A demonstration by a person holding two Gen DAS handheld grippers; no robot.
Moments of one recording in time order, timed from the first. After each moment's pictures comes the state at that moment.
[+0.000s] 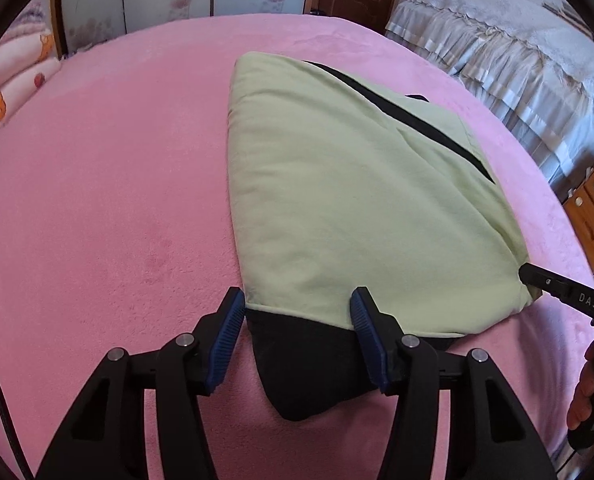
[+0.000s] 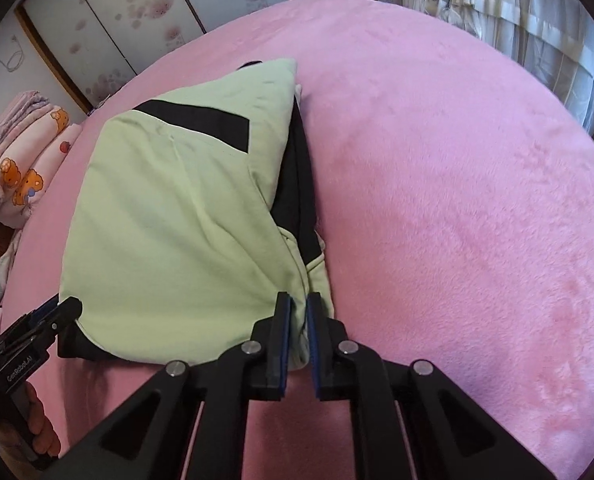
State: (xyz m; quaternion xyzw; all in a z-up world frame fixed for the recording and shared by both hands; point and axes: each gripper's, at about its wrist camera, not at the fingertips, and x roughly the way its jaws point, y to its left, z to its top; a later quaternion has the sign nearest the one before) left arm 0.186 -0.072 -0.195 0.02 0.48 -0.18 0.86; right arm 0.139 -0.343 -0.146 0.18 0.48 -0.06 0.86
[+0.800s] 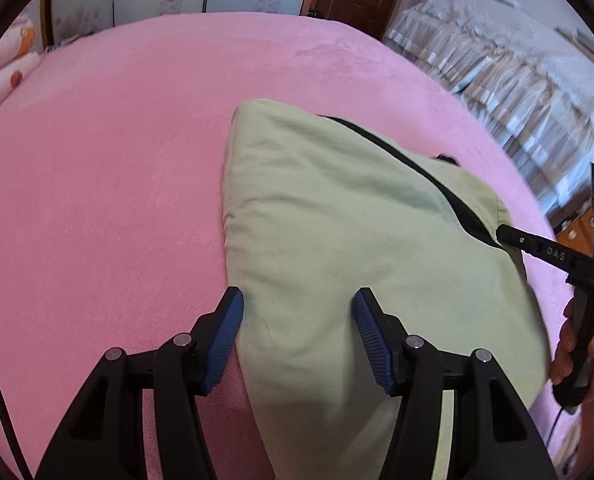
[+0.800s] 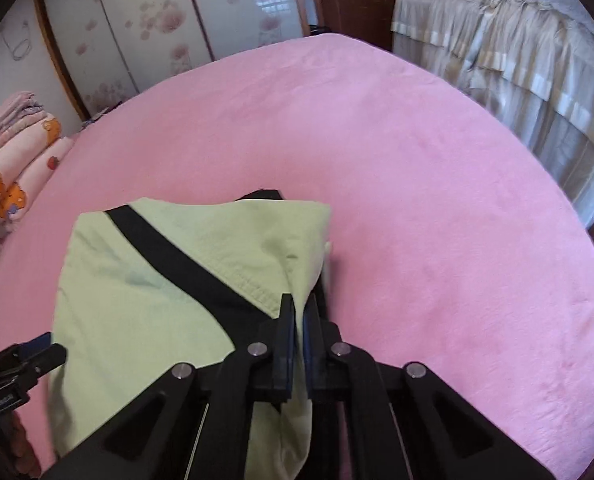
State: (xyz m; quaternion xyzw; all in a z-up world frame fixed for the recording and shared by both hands) left arm 0.292 -0.102 -0.189 0.00 0.48 -0.18 0.86; right arm 0.293 -0.368 -0.147 0.13 0.47 -0.08 0.87
